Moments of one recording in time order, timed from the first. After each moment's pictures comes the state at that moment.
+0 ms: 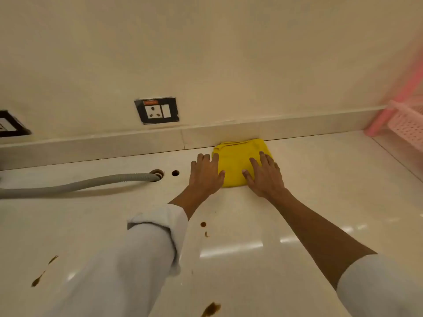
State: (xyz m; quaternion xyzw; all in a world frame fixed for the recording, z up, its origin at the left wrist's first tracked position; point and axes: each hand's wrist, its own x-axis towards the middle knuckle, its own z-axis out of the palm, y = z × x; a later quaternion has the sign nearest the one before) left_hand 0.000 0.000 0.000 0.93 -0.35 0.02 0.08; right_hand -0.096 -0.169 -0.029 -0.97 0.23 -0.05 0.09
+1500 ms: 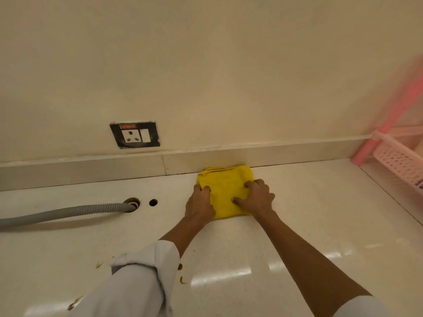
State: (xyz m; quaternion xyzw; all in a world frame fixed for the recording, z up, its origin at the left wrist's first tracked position) left_hand 0.005 -0.047 -0.023 0.93 -0.27 -0.12 0.22; right_hand -0.066 -0.213 -0.032 -0.91 0.34 -0.04 0.22
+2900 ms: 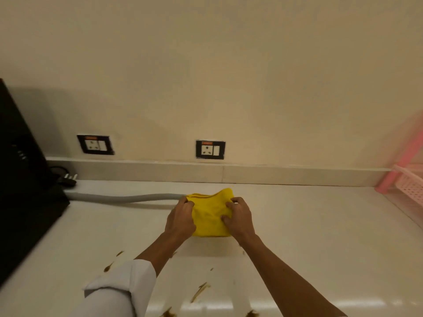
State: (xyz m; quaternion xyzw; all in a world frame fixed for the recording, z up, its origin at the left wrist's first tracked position) left_hand -0.027 0.226 0.047 0.93 -0.23 -0.03 0.27; right_hand -0.087 0.049 0.026 -0.95 0.16 -0.12 0.26
